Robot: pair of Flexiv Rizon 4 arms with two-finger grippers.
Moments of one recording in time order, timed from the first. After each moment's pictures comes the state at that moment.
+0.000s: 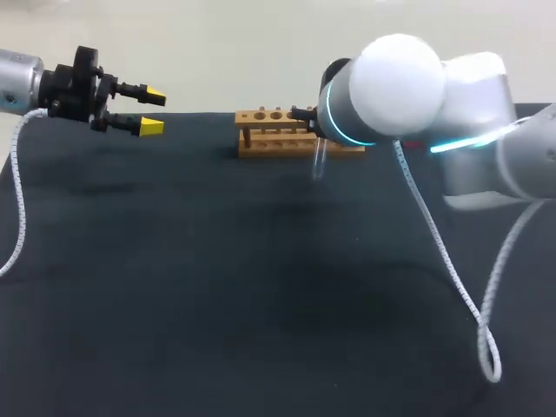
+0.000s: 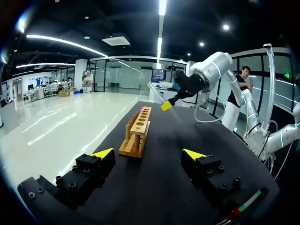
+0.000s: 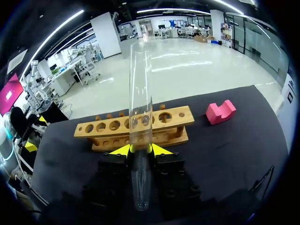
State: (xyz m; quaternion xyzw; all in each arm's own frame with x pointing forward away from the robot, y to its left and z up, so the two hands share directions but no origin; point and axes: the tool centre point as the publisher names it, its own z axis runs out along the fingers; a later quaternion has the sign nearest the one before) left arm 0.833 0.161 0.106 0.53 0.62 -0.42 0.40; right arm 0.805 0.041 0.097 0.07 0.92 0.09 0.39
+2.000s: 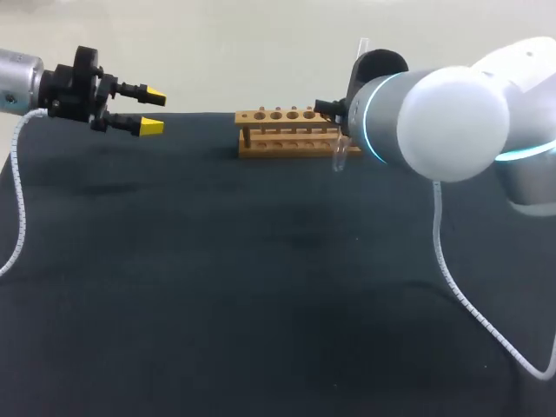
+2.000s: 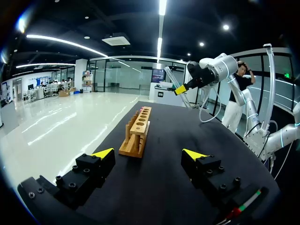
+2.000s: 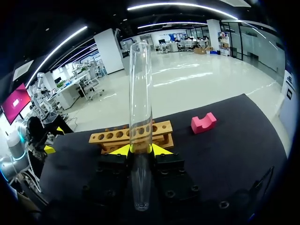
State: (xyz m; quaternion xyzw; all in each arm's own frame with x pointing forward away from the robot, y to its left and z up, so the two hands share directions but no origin) left arm 0.833 0.161 0.106 0.53 0.62 -0.42 0.40; right arm 0.765 0.013 0.159 0.07 0.88 0.10 0.45
